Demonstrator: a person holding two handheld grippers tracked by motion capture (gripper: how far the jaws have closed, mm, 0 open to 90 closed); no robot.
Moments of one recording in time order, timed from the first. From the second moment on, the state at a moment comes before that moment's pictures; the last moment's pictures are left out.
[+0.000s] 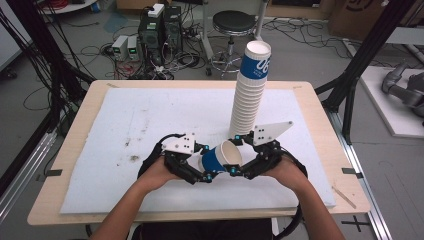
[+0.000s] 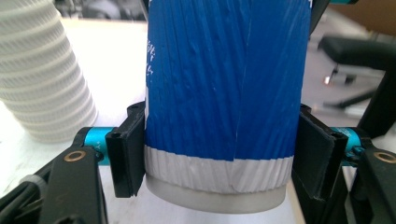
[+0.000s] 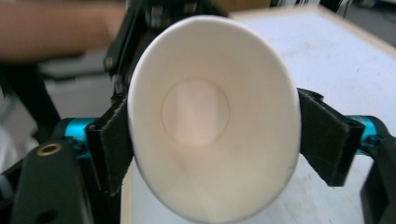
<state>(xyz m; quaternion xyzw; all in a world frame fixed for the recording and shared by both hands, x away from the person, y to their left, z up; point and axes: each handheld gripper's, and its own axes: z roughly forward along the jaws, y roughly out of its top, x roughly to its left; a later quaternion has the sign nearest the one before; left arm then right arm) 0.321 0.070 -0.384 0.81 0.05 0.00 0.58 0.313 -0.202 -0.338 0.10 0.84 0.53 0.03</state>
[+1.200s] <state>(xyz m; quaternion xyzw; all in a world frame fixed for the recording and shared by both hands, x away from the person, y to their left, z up) 0.317 0.065 -0.390 0.82 0.06 0.02 0.57 0.311 -0.193 -0.322 0.06 0.87 0.48 0.07</state>
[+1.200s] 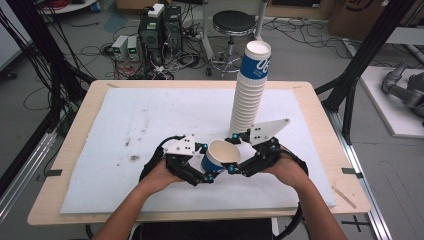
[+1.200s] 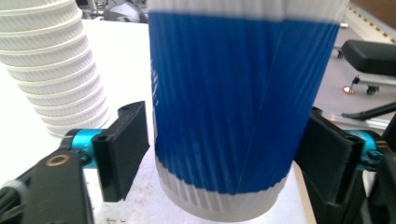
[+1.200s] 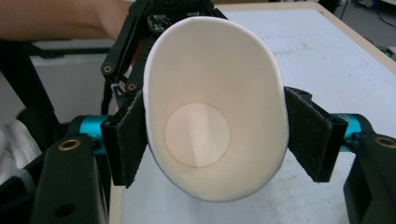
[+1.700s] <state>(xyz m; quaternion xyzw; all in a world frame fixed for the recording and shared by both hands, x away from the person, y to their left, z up) 0.320 0.071 -0.395 0.74 0.10 0.00 0.66 0.313 -0.192 -0.341 0.14 0.77 0.62 0.04</state>
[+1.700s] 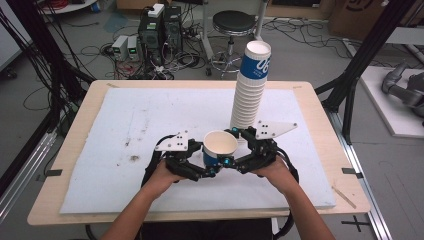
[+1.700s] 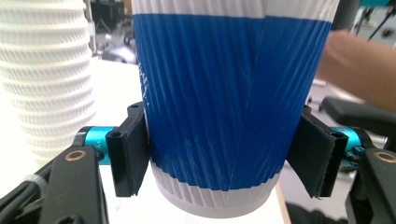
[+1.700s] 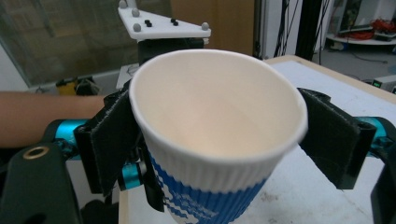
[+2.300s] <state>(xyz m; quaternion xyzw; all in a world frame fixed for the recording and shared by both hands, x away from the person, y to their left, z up) 0.318 0.066 -0.398 0.76 0.11 0.03 0.63 0.313 -0.189 -0.343 0.13 0.78 0.61 0.04</state>
